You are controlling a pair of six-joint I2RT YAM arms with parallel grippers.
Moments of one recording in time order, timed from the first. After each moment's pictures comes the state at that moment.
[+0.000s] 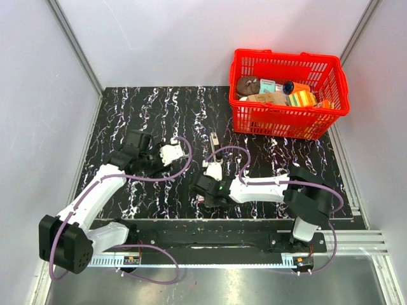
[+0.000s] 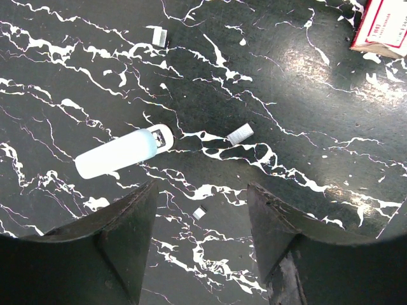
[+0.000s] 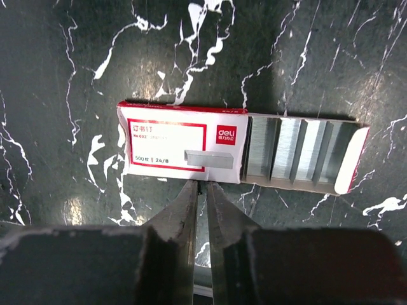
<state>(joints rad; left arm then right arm) -0.34 1.11 0.86 -0.69 0.34 0.82 1.19 1.73 1.00 -0.45 0.35 0.97</state>
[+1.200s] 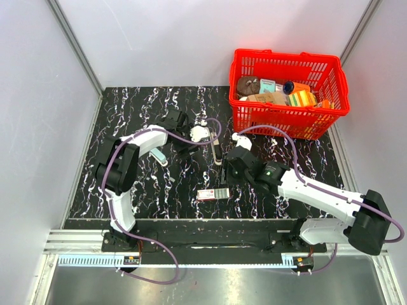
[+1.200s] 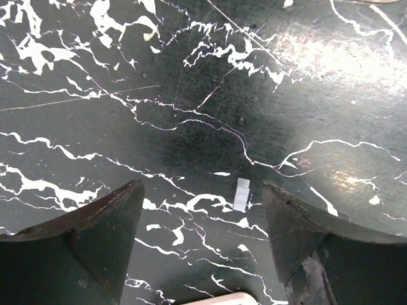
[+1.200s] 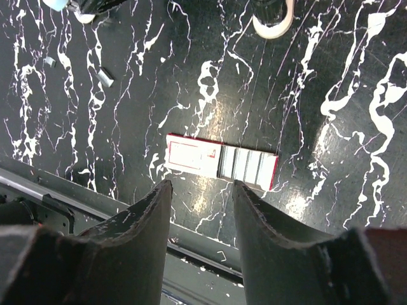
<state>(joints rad) -0.42 1.90 1.28 -0.44 0.32 0.81 0.95 1.24 0.94 -0.47 0.23 0.79</state>
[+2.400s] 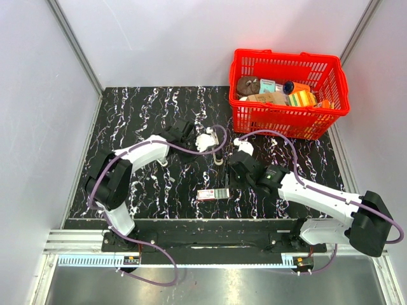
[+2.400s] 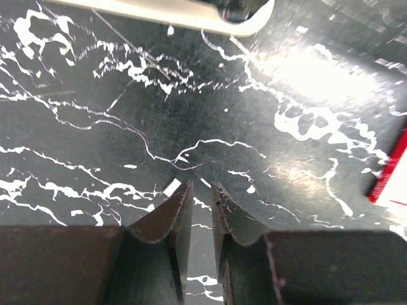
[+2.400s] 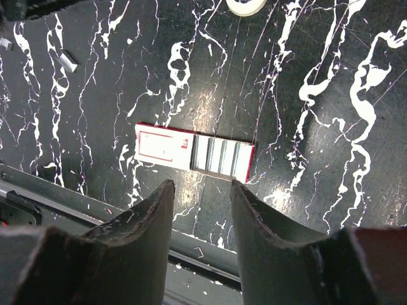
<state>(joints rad) -0.55 1.74 1.13 -0.44 0.25 0.63 0.93 1.22 0.85 -0.45 0.23 0.76</state>
